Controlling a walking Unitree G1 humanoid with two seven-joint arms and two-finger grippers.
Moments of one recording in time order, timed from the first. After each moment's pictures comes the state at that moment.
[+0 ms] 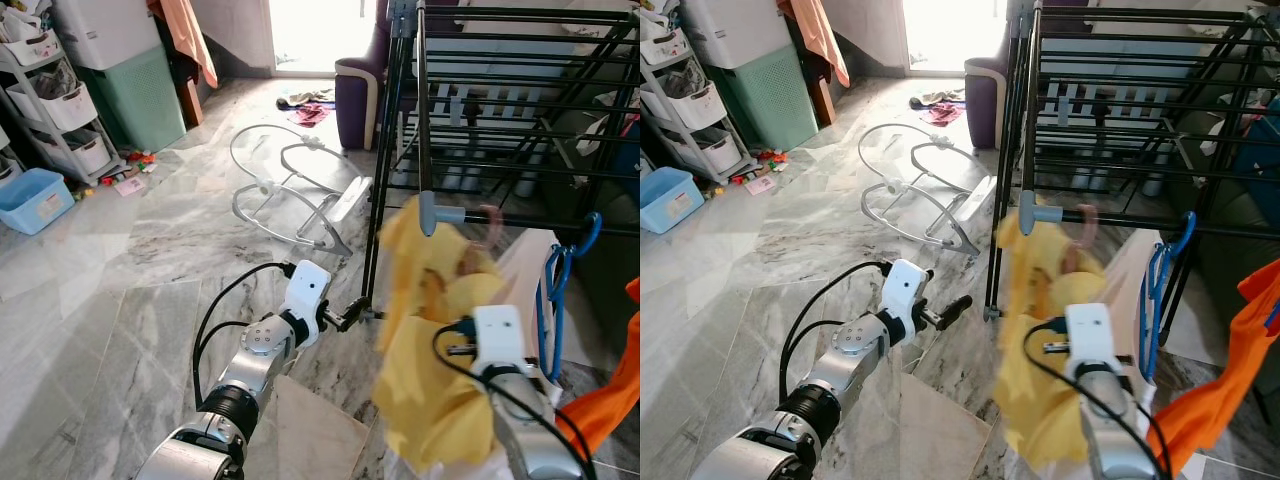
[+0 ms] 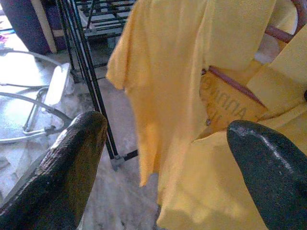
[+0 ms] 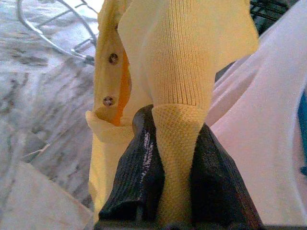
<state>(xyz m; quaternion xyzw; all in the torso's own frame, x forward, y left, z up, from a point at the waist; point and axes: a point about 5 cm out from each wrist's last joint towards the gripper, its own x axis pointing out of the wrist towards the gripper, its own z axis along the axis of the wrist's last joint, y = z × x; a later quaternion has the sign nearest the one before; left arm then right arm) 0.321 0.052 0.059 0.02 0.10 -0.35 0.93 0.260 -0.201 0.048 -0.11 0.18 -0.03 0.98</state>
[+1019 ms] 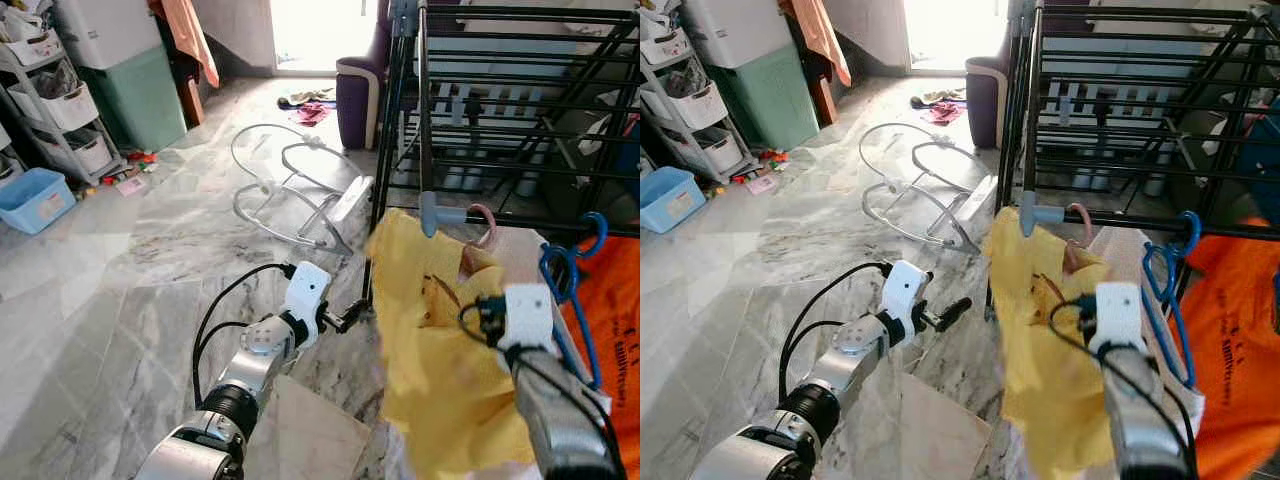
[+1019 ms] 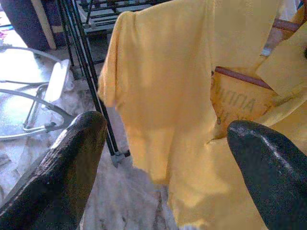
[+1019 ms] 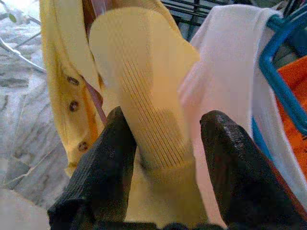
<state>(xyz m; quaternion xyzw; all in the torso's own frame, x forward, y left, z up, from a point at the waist) 0.321 0.053 0.058 0.02 0.10 -0.35 0.93 0.283 -0.235 0.069 -0.08 0.16 -0.07 0.98</state>
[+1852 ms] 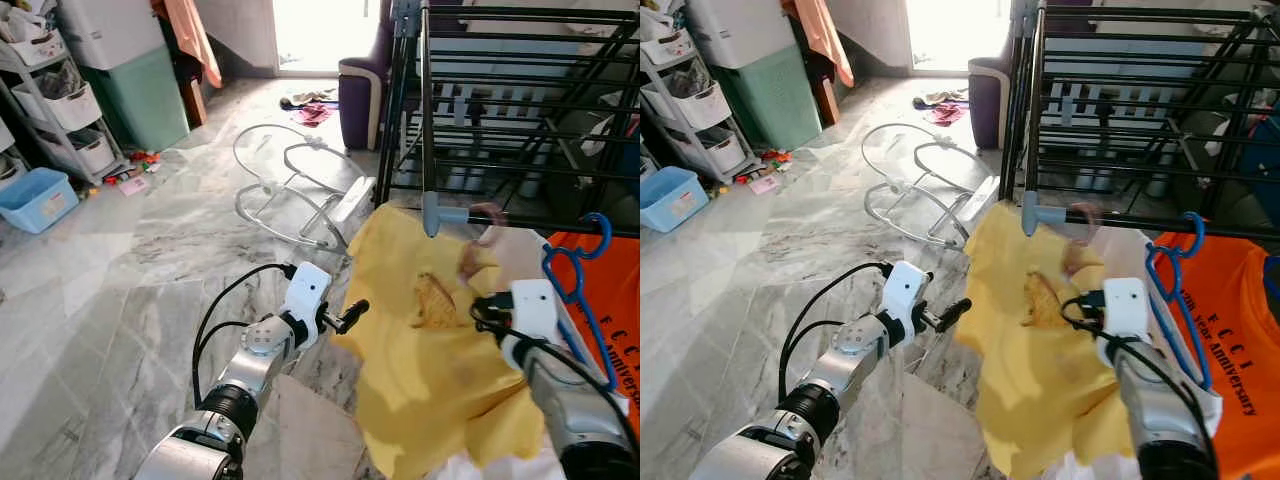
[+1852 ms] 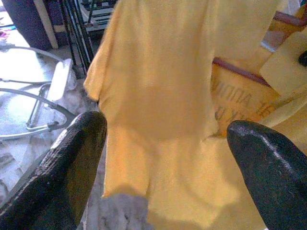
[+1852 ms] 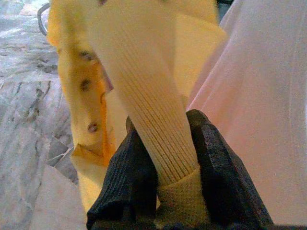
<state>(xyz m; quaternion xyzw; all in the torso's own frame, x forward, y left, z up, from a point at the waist) 0.321 0.053 0.057 0.03 0.10 -0.35 0.93 0.288 -0.256 0.063 -0.04 0.19 -0.01 0.98</state>
